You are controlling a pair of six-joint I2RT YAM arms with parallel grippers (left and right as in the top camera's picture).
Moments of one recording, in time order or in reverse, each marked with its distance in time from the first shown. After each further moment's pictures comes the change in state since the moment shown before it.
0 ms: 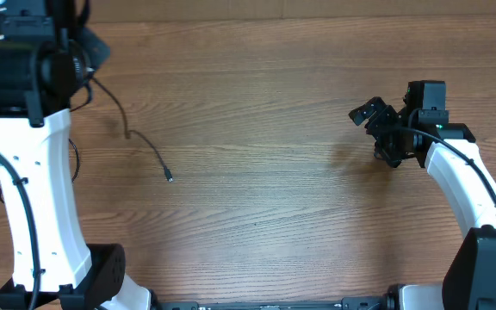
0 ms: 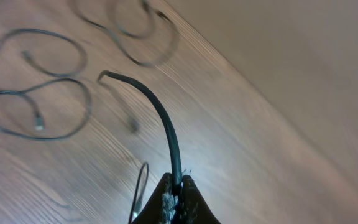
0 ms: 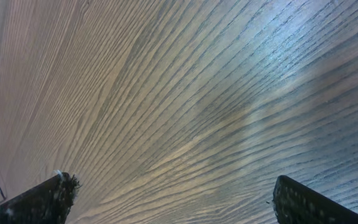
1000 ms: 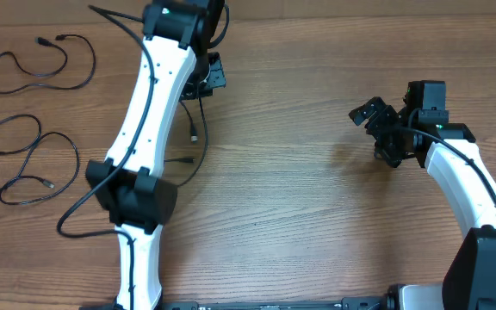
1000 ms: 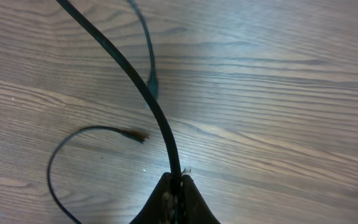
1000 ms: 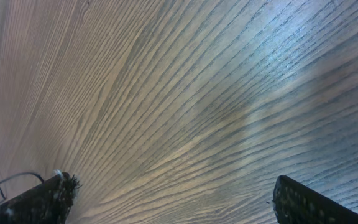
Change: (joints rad) left arm -0.256 0.469 0.000 -0.072 0.199 0.232; right arm 0.000 0.000 0.000 0.000 0.000 0.000
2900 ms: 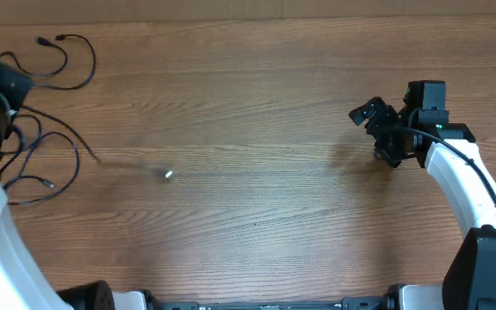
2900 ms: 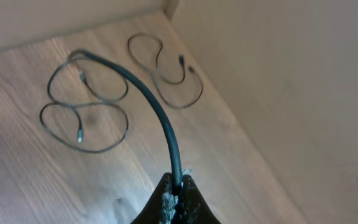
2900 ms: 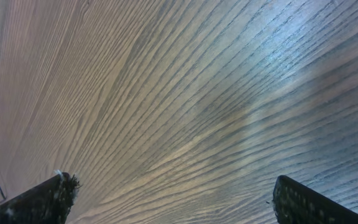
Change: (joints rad) left arm 0.510 -0.676 0.021 0.031 -0.193 -0.260; right arm 0.000 0.000 0.000 0.000 0.000 0.000
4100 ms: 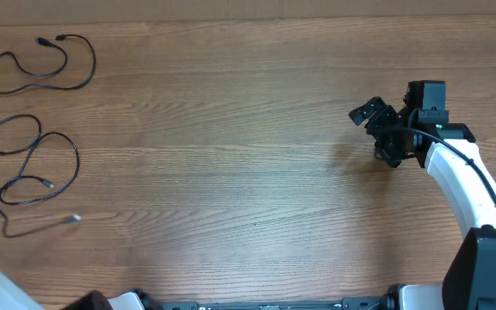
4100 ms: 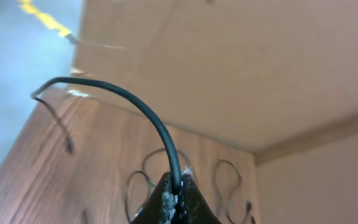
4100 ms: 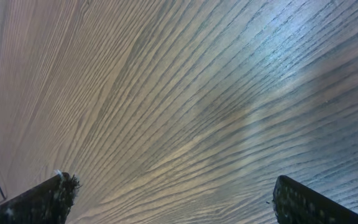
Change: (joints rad) left arm 0.314 -0.068 -0.002 -0.074 -0.434 -0.351; right arm 0.000 0.000 0.000 0.000 0.000 0.000
